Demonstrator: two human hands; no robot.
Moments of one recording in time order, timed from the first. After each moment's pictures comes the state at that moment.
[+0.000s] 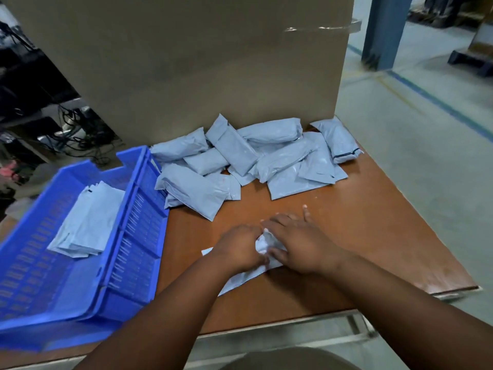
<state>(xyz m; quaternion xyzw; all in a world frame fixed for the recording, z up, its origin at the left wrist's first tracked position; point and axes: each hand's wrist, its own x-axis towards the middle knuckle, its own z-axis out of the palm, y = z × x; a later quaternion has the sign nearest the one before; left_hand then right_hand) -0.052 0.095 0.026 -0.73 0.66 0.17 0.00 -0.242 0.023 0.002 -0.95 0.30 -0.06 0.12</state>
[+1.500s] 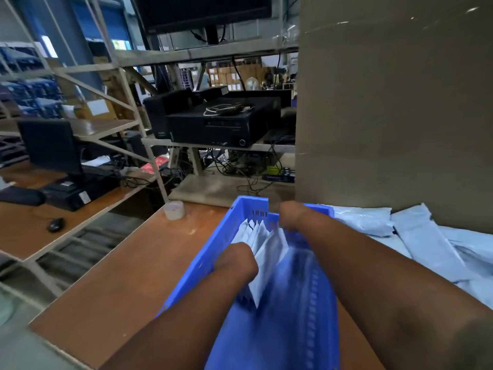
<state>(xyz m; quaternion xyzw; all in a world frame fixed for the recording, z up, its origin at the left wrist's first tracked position) 0.379 0.209 0.102 -0.95 0.29 0.14 -0.05 0.345 0.011 0.151 -0.96 0.28 0.07 0.06</state>
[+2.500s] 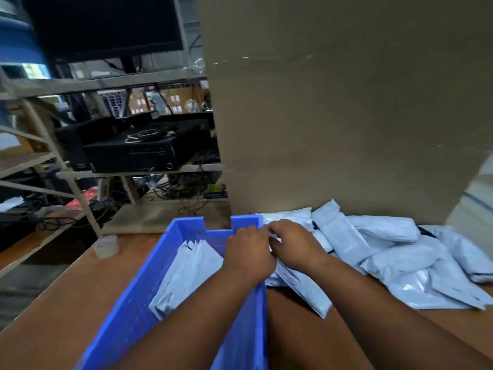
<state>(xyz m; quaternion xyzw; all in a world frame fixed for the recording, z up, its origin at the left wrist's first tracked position) 0.242 0.113 0.163 -0.81 0.57 -0.08 -0.13 0.133 0.007 0.148 -0.90 0.31 -0.22 0.22</state>
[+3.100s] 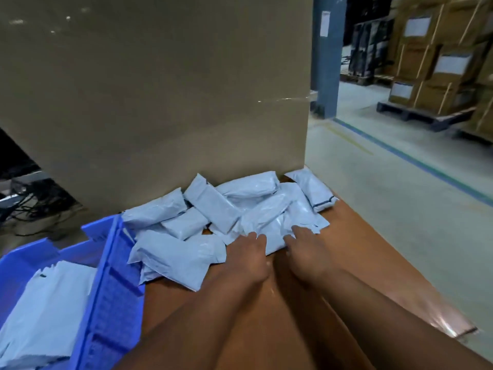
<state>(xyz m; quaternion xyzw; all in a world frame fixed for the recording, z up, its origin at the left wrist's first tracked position) -0.044 -0.034 0.032 -0.69 0.72 0.03 0.00 -0.227 -0.078 -0.004 -0.82 0.55 -0.09 0.07</state>
